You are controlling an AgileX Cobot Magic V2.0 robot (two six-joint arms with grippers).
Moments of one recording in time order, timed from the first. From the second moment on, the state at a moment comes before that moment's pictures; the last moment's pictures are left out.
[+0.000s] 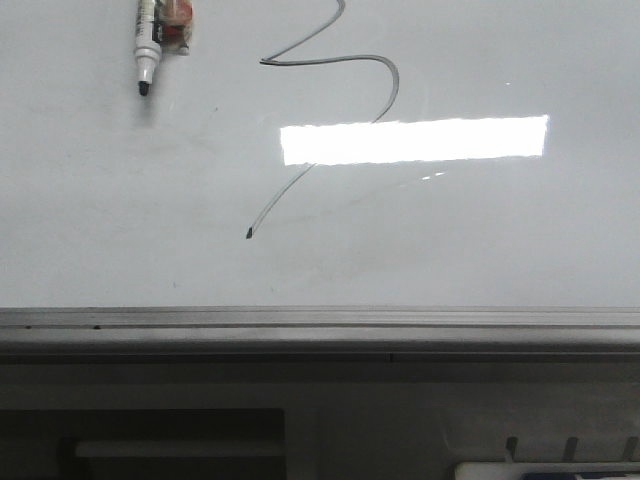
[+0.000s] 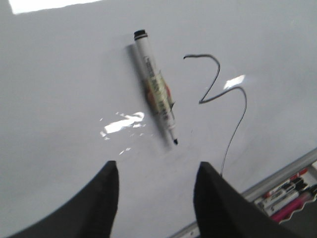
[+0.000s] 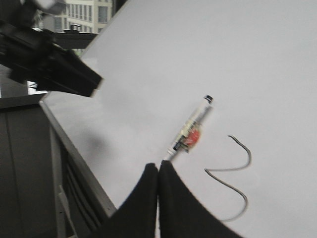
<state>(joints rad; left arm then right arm) -0.51 0.58 -0.85 -0.08 0.74 0.03 0.68 0.44 -0.57 0.87 0.25 -0.98</state>
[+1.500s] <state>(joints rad) -0.40 -0.01 -0.39 0.09 0.69 0.03 0.68 0.07 -0.19 0.94 -0.04 -0.98</state>
